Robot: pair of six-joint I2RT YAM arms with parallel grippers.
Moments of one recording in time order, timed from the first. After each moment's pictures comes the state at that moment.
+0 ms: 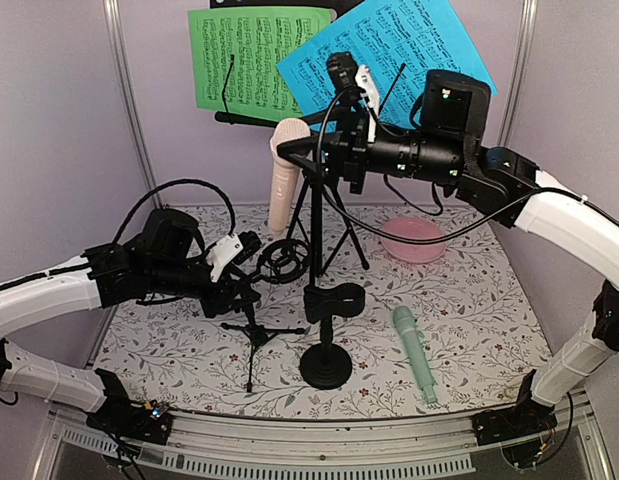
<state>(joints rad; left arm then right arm) -0.80 1.13 0.87 -0.39 0.20 0.19 1.02 1.55 1.71 -0.13 -0.33 -0.16</state>
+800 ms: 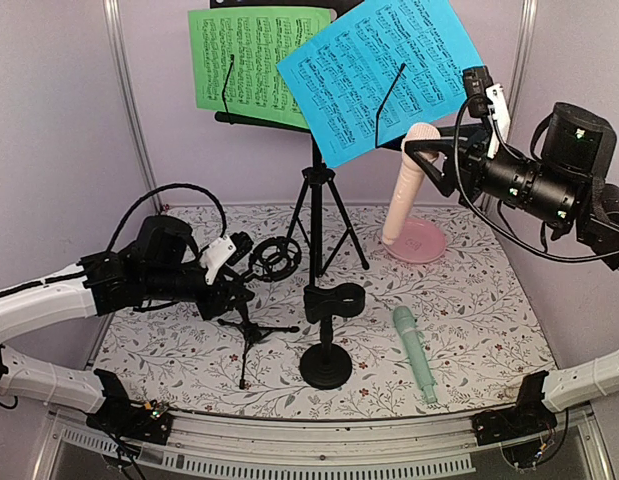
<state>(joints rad) -0.80 1.08 0.81 -0.36 0.11 0.14 1.02 1.07 1.42 -0.30 0.18 -0.06</state>
